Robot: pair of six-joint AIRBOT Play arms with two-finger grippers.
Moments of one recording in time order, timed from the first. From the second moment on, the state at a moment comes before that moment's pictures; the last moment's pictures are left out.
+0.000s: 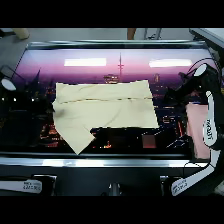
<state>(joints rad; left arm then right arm) 0.25 -1.52 1.22 1.21 -1.39 -1.48 -0.20 -1.81 1.67 -1.21 1.56 1.60</state>
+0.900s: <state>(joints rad) 0.18 -1.27 0.60 0.95 -0.96 -1.44 -0.20 -1.73 1.34 -1.14 1.50 1.48</state>
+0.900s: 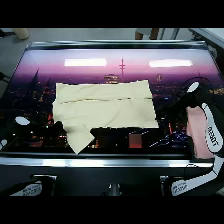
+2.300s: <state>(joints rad) 0.19 -1.77 1.54 0.95 -0.95 -1.47 -0.02 -2.01 1.83 -1.16 0.99 1.59</state>
